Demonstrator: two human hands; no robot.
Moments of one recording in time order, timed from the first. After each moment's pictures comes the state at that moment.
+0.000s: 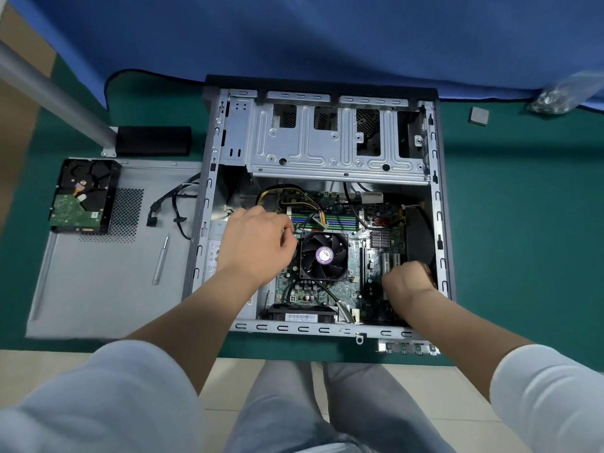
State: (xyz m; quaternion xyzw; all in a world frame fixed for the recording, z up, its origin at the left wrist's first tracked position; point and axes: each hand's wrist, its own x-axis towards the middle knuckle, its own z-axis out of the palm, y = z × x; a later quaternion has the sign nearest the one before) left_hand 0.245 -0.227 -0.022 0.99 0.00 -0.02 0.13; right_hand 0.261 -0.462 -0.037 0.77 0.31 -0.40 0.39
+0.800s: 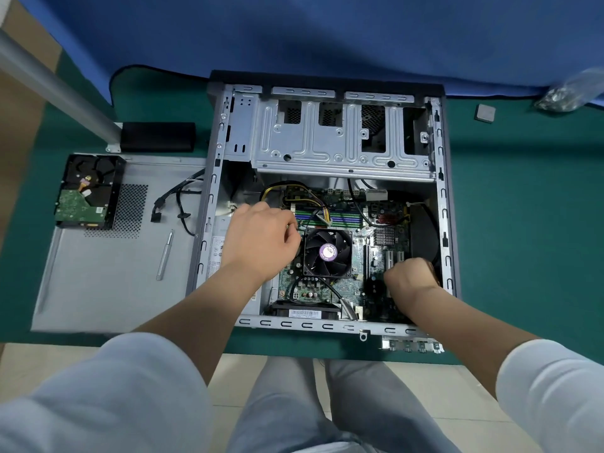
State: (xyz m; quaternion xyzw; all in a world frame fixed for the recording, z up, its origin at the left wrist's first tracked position) left_hand 0.244 -0.226 -0.020 0.99 0.01 -0.03 0.14; right_hand 0.262 -0.462 -0.044 0.79 0.29 -0.39 0.38
